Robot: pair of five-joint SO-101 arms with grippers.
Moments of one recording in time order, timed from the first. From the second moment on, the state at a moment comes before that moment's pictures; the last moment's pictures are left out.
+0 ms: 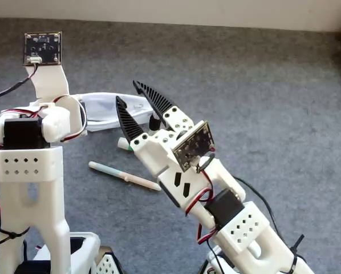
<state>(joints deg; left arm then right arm) -6.9 -26.3 10.9 82.7 9.0 -42.8 -57.8 53.5 2.5 9.6</state>
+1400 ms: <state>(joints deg) -16.7 -26.3 11.2 81.8 13.1 -38.3 -61.7 48.1 54.9 -17.5</state>
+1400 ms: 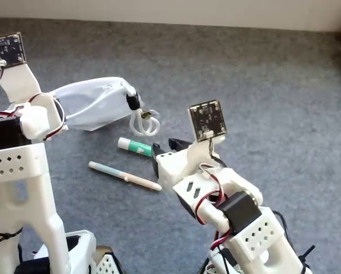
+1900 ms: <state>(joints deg) -16.7 -26.3 11.2 81.7 13.1 -38.3 -36.6 48.1 57.2 -25.9</state>
